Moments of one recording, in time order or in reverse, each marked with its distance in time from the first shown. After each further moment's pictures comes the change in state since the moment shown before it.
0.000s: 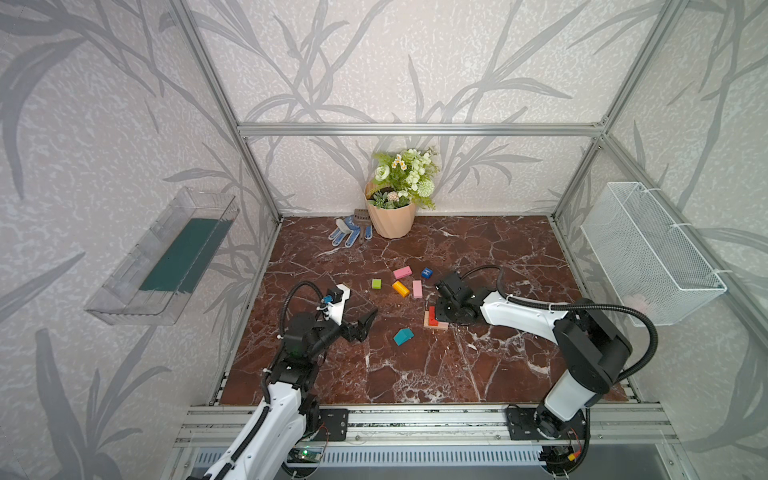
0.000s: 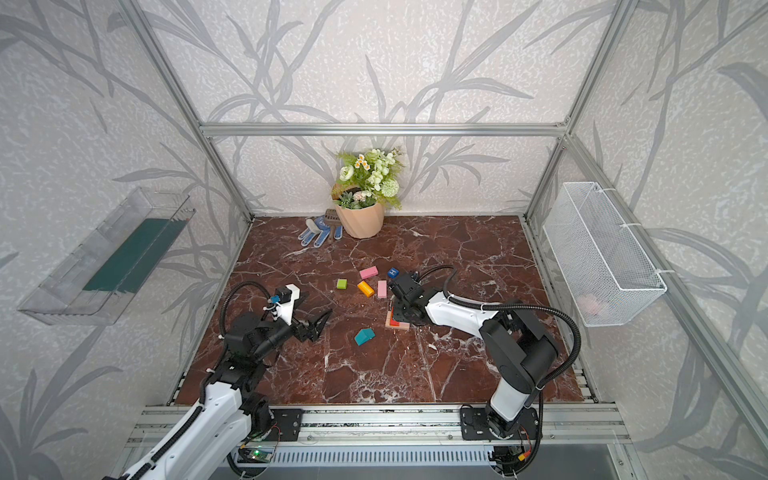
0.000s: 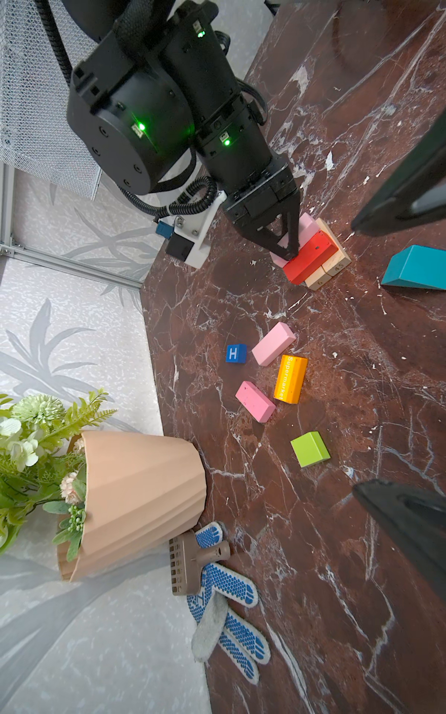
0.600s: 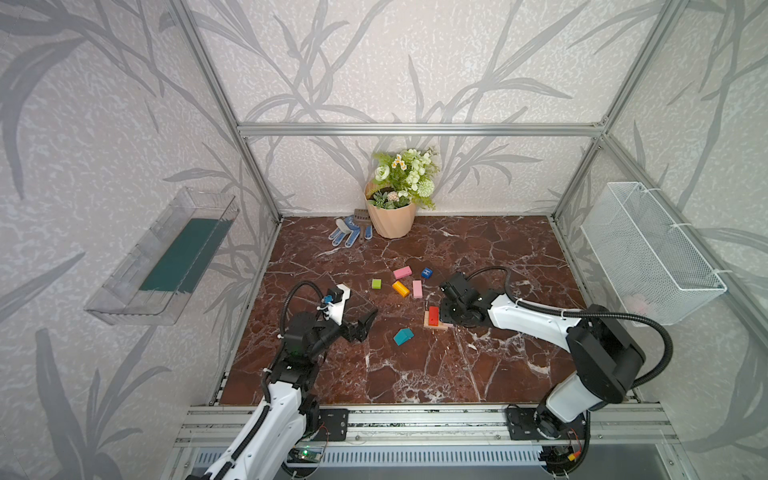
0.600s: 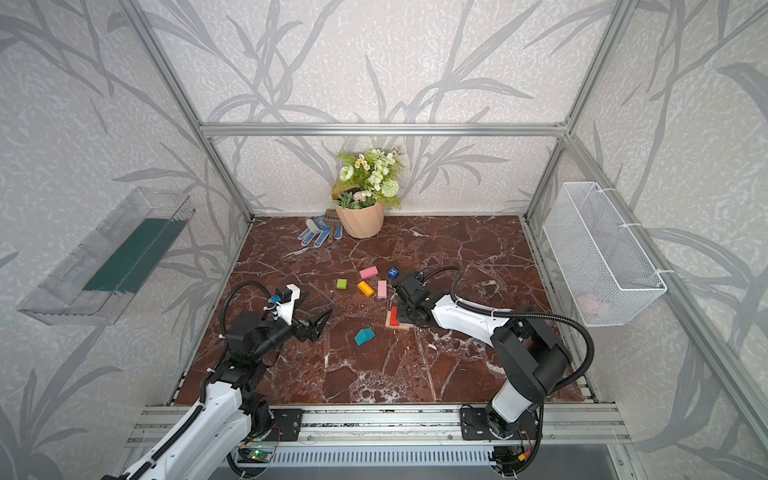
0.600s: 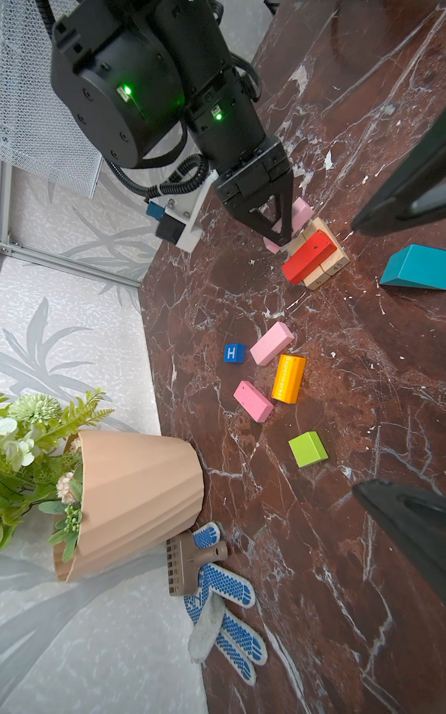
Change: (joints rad) left arm 0.000 0.006 0.000 0.000 -0.002 0.000; right arm -0.009 -0.065 -0.039 -0.020 0.008 -0.001
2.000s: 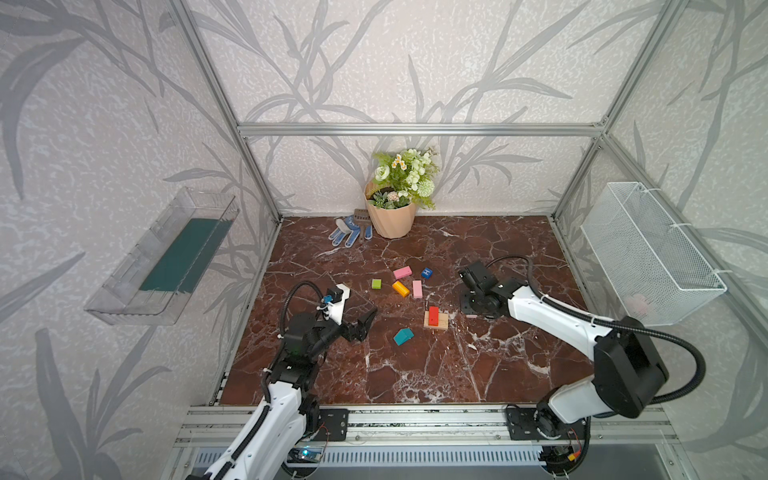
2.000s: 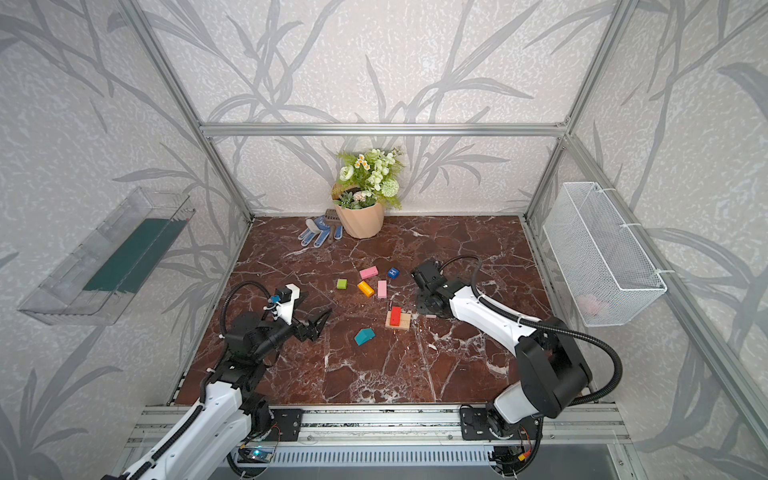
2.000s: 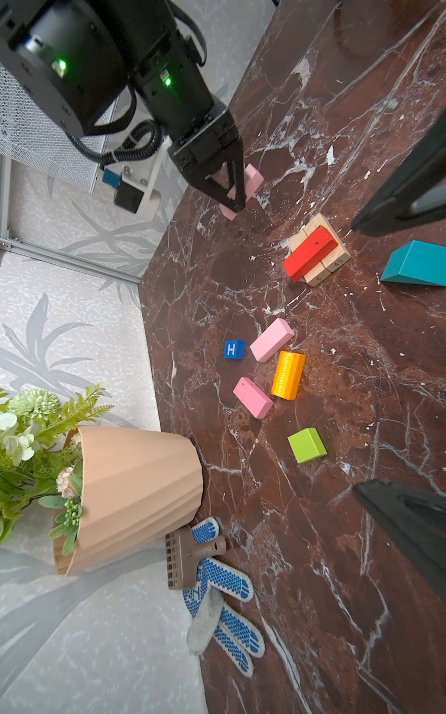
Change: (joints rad) left arm 0.000 0.003 0.000 0.000 -0.012 0.000; right arm -0.127 -0.166 0.008 -0.208 0.080 -0.153
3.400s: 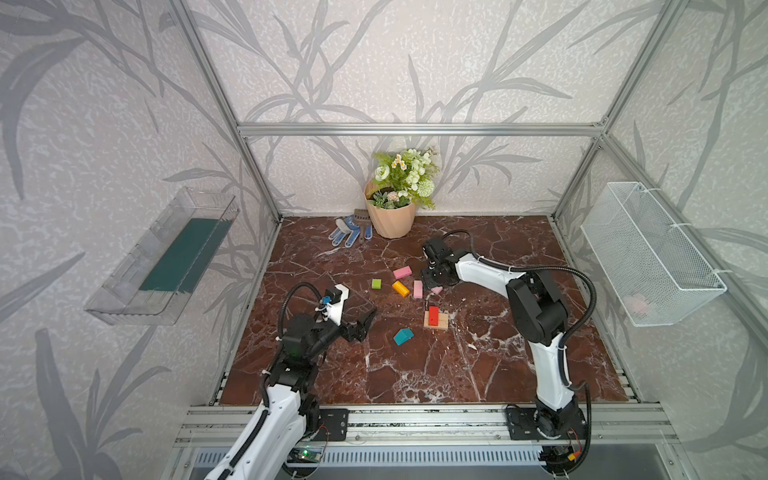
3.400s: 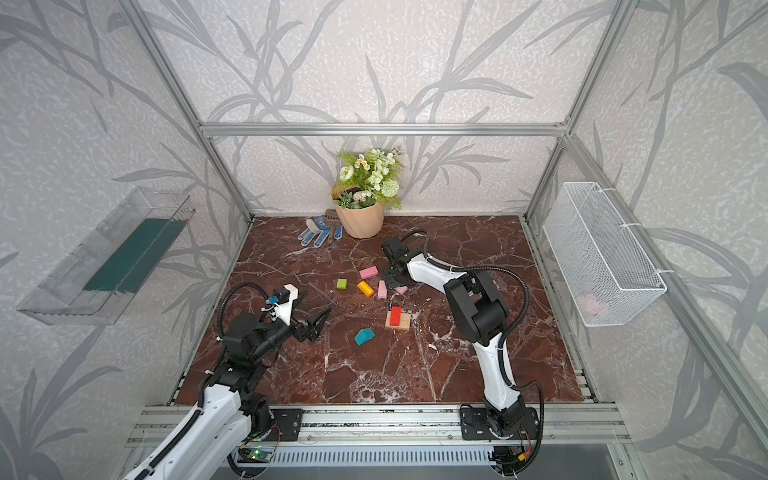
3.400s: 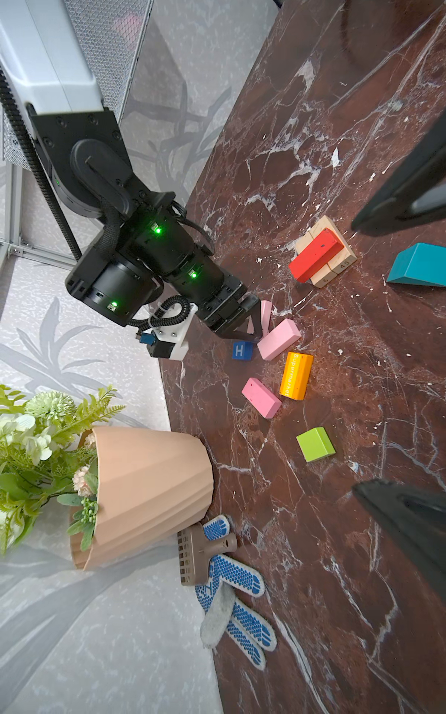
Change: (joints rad) left arm 0.001 -0.040 0.000 -0.008 -0.001 0.000; right arm -0.006 0.684 0.616 0.058 -0.096 -0.389
